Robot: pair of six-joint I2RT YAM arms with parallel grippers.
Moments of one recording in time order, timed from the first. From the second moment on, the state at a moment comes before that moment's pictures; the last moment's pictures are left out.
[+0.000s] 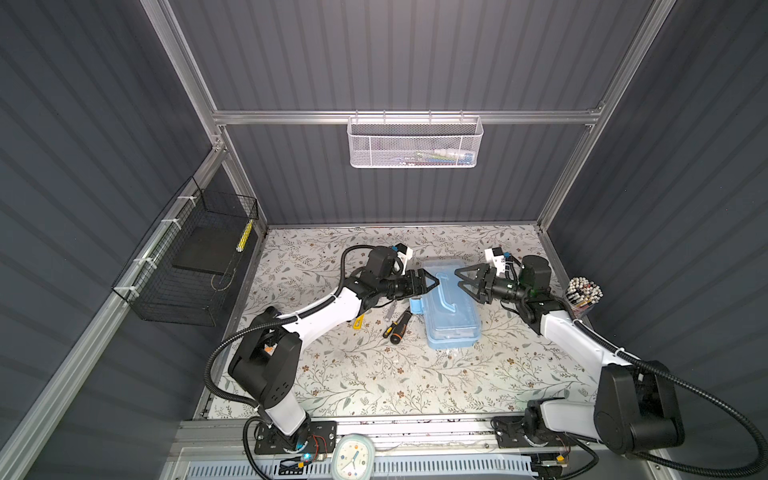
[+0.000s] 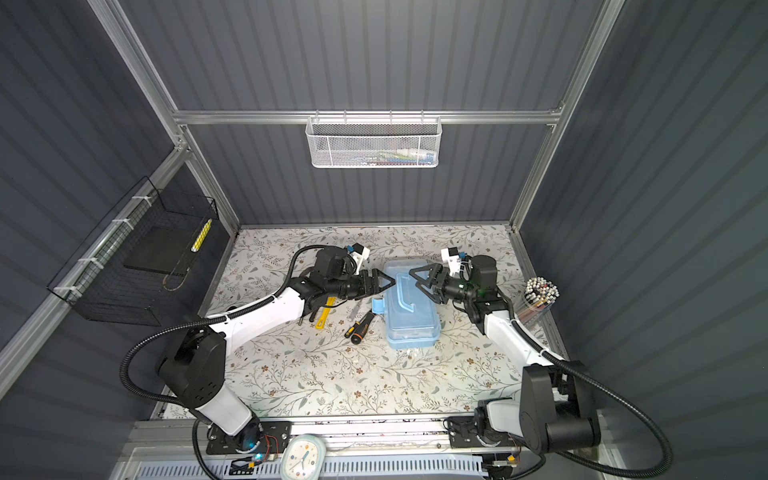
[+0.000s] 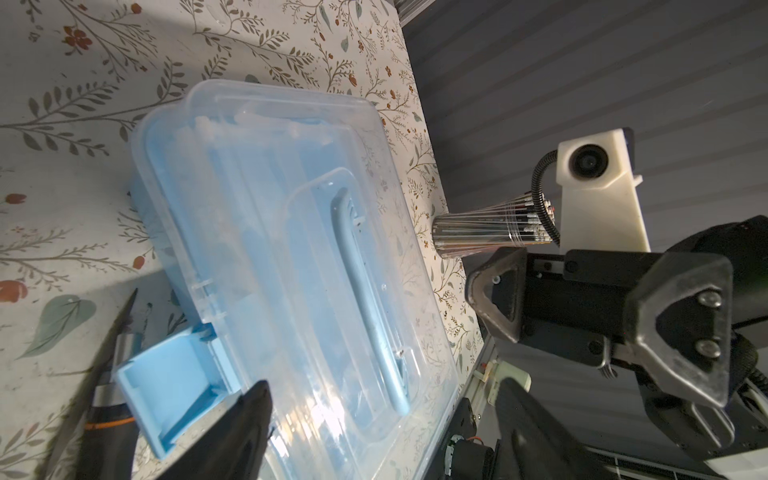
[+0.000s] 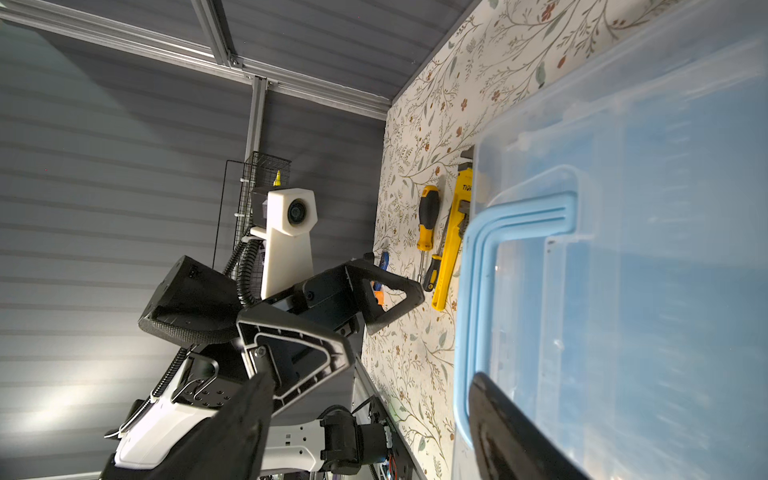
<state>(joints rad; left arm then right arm) -0.66 1.66 1.17 -0.04 0.50 -0.77 0.11 1.30 0.72 0.20 -0.96 0.98</state>
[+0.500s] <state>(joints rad) -0.58 1.61 1.07 -0.06 0.52 -0.77 0.21 1.45 0.88 -0.01 -0.90 0.83</state>
